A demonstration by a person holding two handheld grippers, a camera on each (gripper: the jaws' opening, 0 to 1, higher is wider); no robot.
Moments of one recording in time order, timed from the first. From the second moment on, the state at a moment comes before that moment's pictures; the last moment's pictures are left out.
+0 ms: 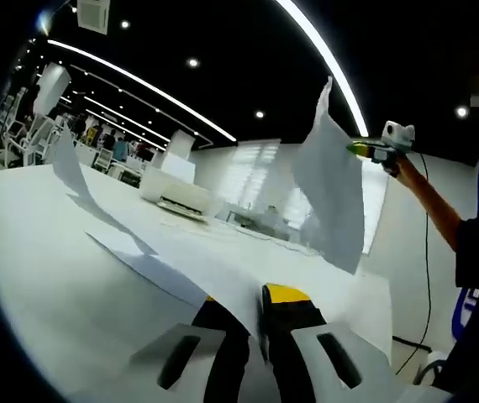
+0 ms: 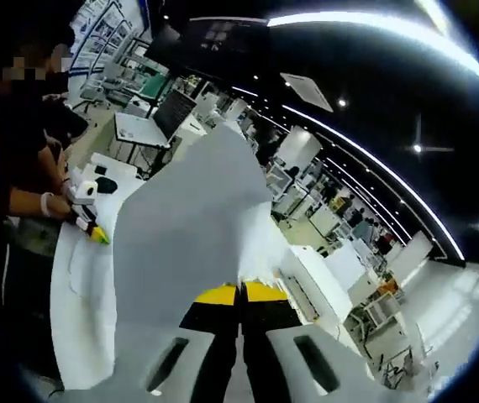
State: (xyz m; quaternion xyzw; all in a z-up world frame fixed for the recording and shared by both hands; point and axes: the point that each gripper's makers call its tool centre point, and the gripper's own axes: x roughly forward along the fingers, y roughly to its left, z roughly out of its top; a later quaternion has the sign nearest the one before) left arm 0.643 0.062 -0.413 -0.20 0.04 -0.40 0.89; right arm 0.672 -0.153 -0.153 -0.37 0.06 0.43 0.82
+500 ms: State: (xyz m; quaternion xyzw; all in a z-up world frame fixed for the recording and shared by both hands) left arm 0.640 0.060 -0.413 -0.22 0.05 -0.42 0.88; right arm 0.743 -0.110 -0.306 -0.50 0.17 0.46 0.72
